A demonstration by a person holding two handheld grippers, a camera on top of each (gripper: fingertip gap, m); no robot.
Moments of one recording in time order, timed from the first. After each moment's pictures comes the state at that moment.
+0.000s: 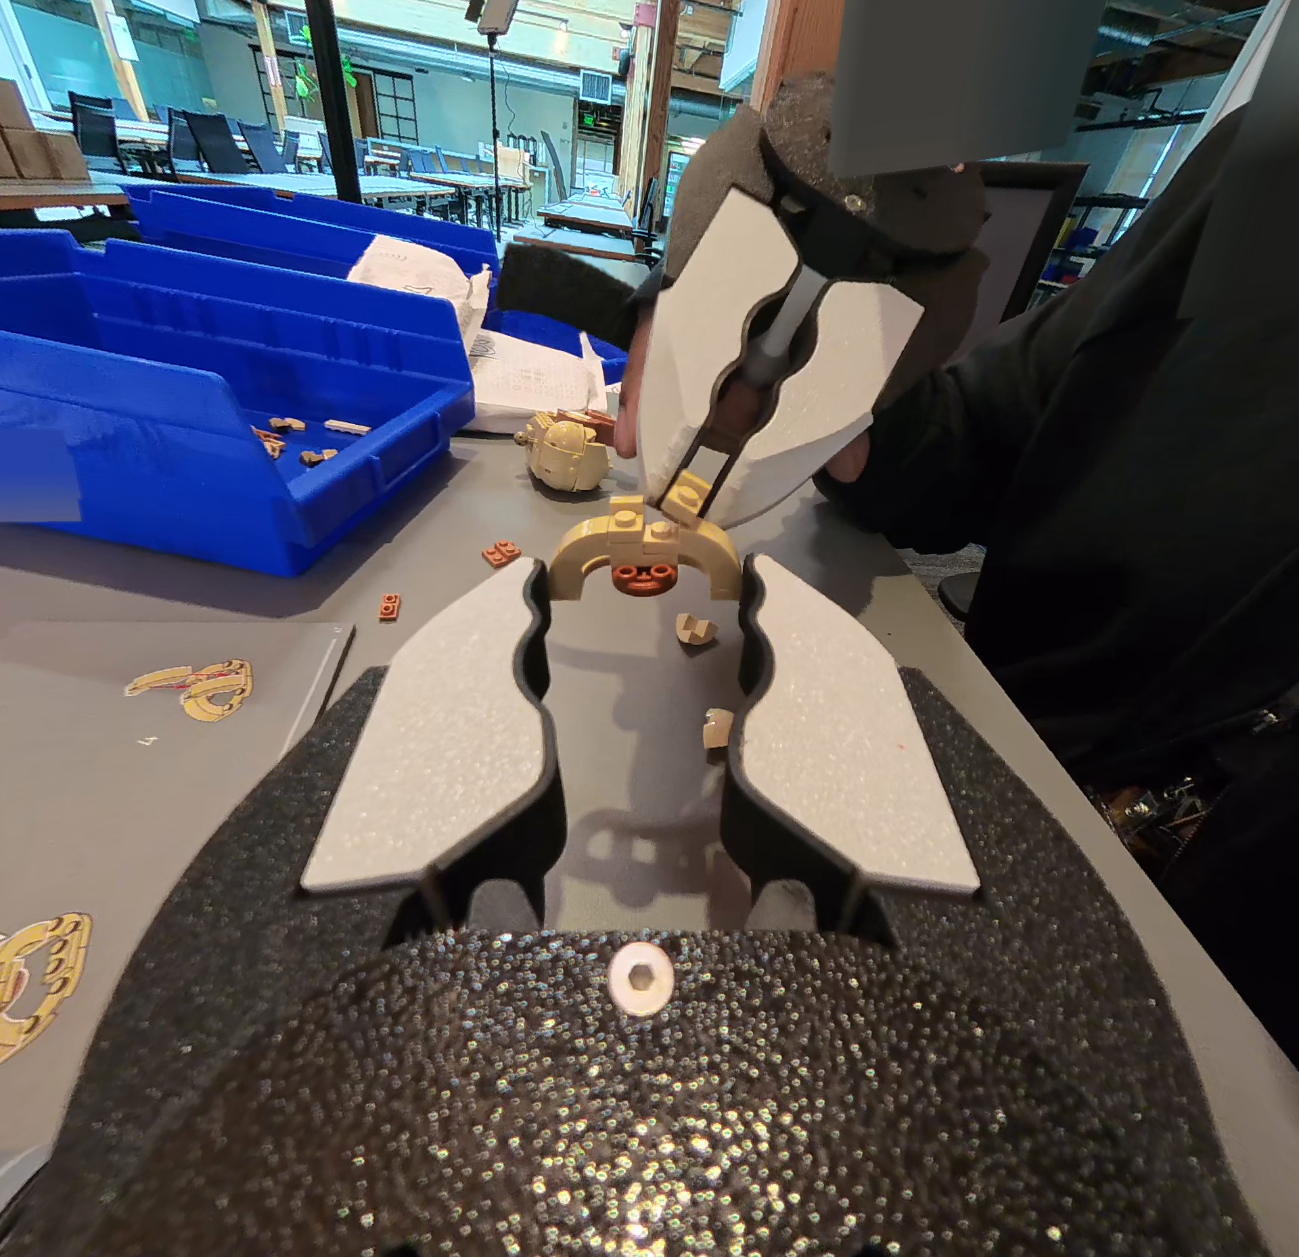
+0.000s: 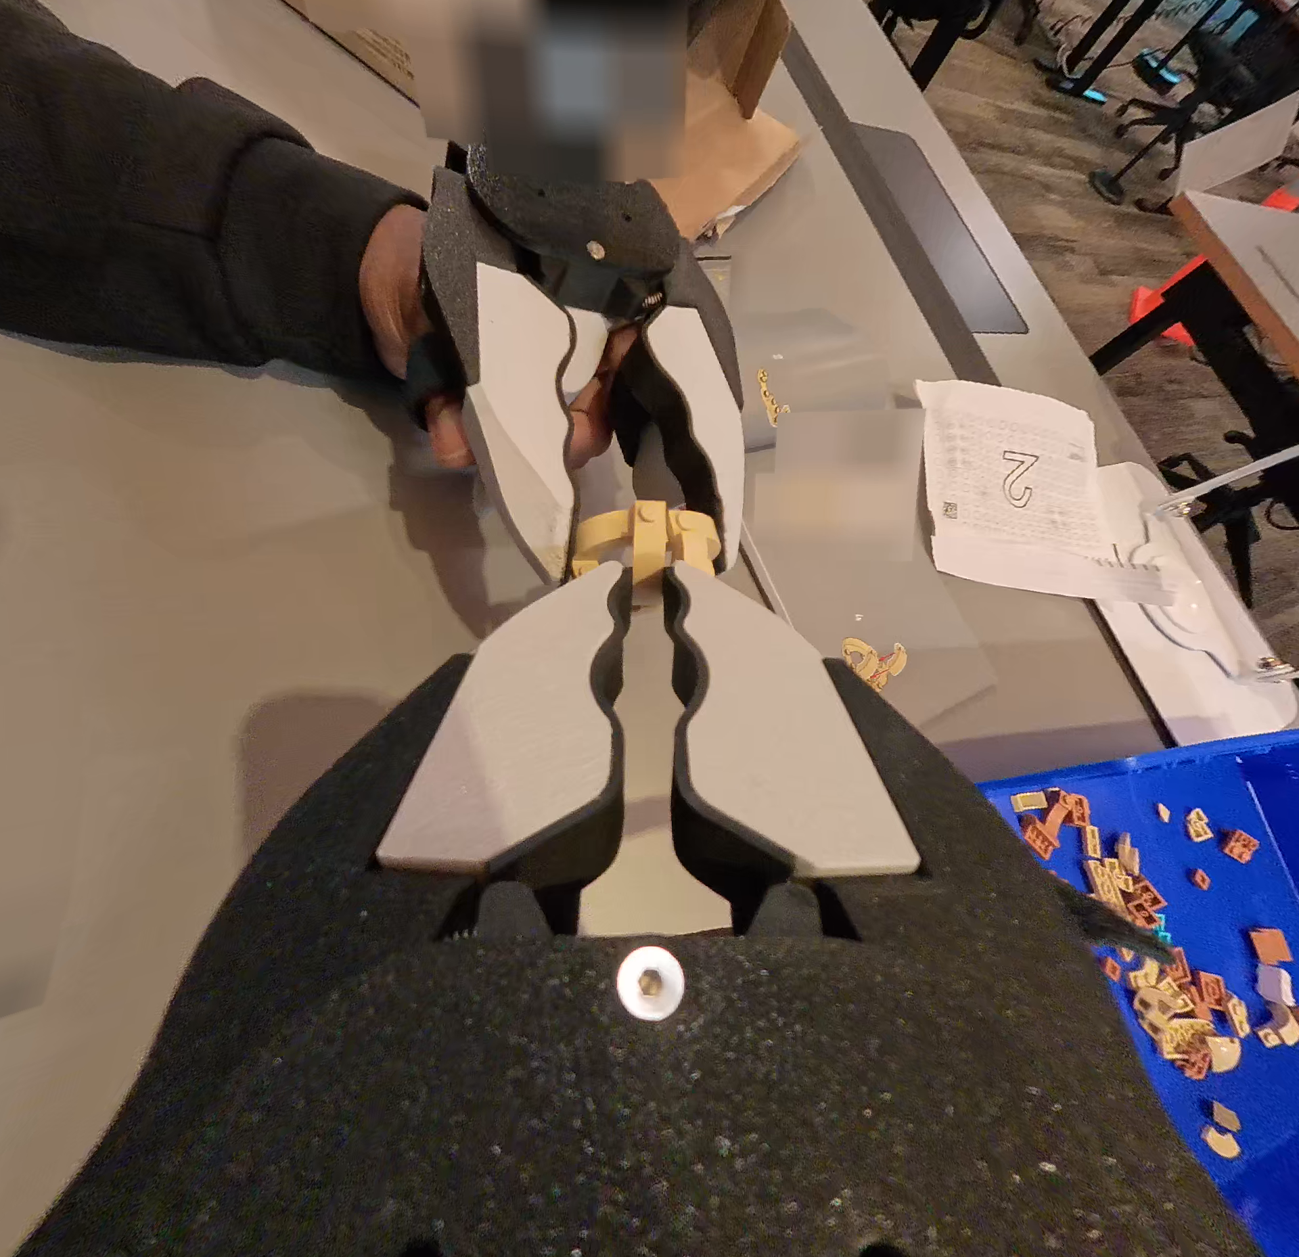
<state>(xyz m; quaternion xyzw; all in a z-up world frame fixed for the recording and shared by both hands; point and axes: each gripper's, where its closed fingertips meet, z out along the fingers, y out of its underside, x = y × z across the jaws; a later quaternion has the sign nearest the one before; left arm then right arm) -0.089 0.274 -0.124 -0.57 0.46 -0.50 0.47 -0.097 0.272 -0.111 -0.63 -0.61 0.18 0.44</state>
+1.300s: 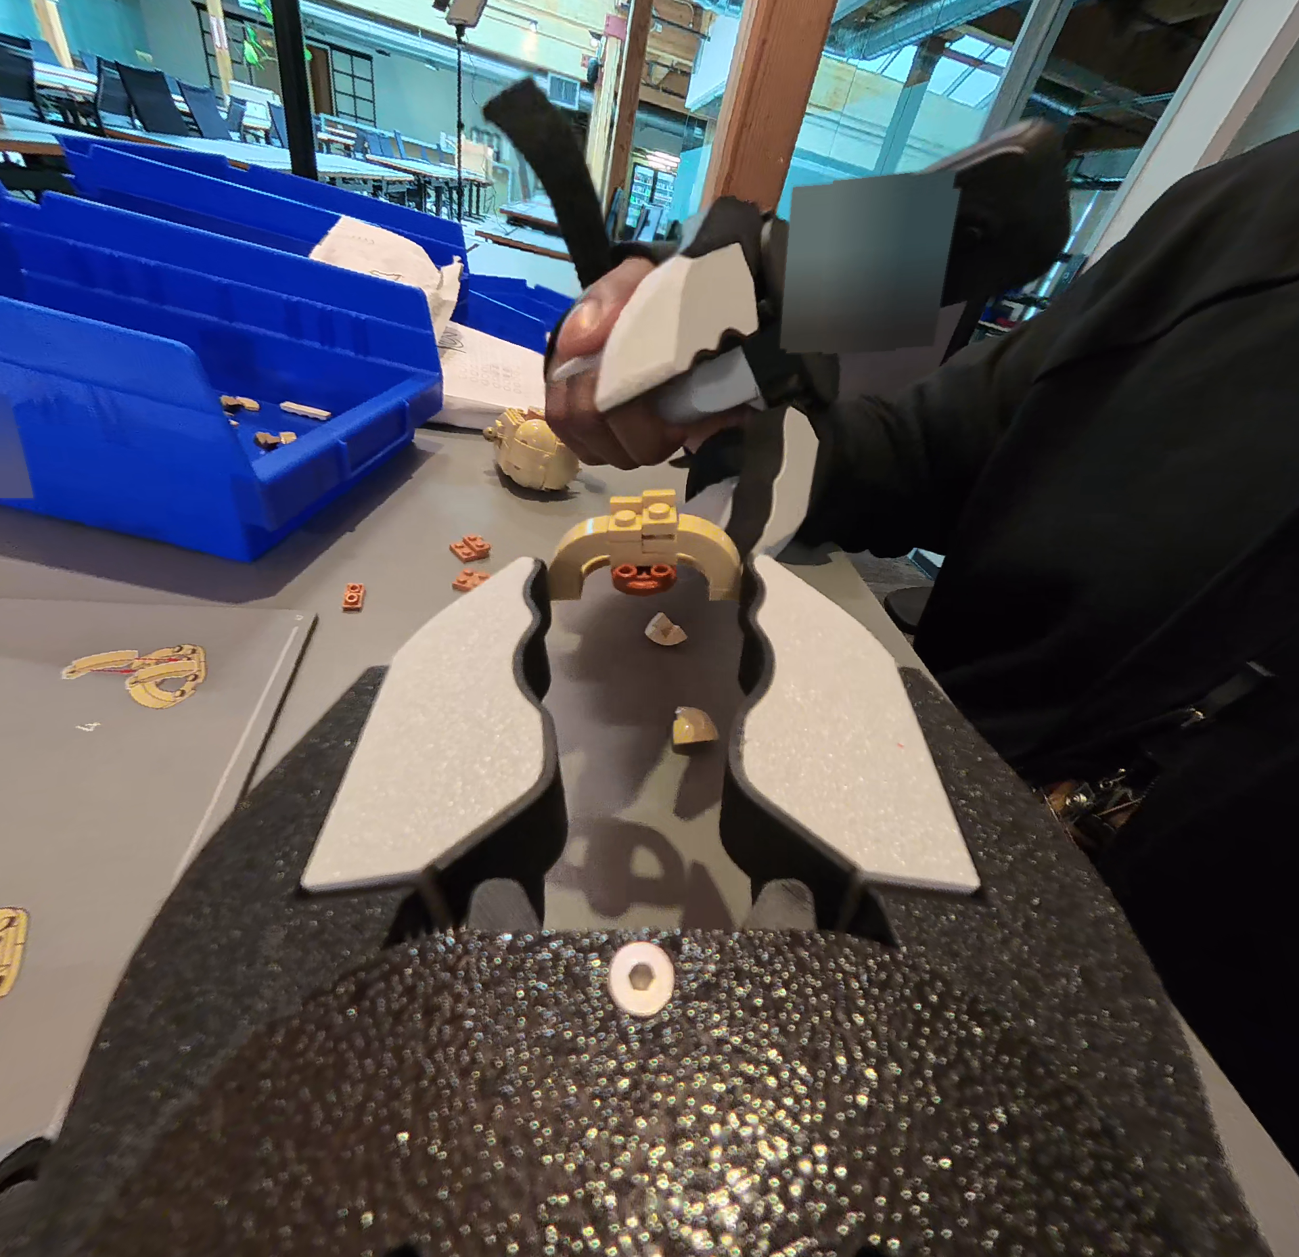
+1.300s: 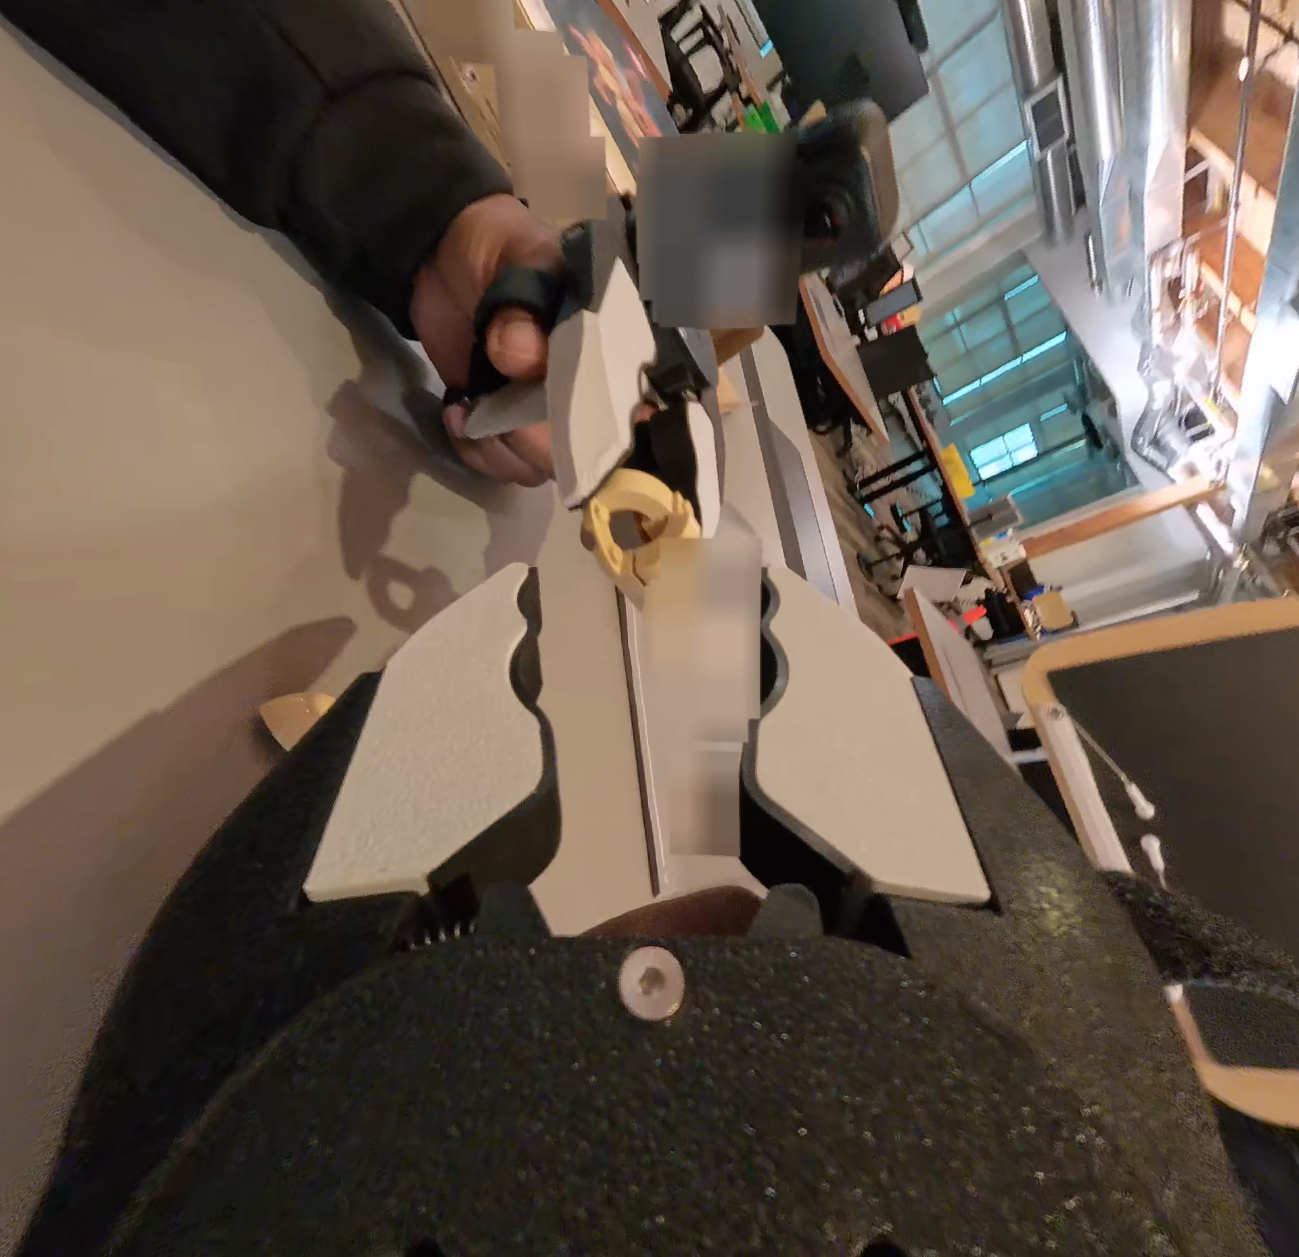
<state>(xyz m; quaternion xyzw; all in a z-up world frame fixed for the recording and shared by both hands) -0.094 0.271 -0.121 -0.57 0.45 -0.54 0.44 -0.095 0.270 -0.110 -0.37 -0.70 0.12 0.59</state>
